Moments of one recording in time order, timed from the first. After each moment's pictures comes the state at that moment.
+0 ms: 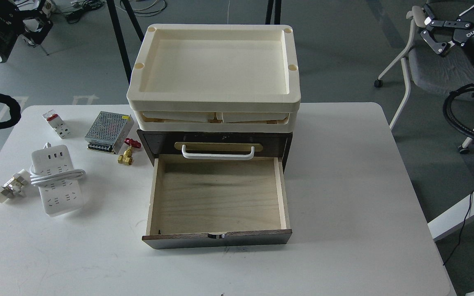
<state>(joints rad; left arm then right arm) -0.94 0.64 -0.61 -0.62 -0.18 -0.49 -0.32 0.88 -0.69 0.70 0.83 0.28 0.49 0.21</state>
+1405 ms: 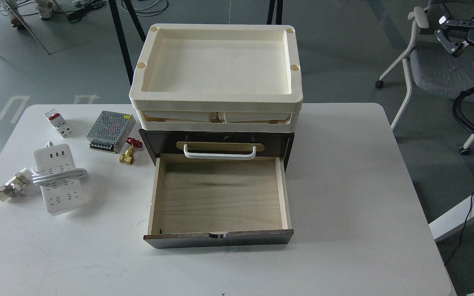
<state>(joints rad) -0.81 1.13 -0.88 -1.20 0.15 -0.49 -0.49 0.85 -0.70 0.75 0.80 0.28 0.49 0.21</state>
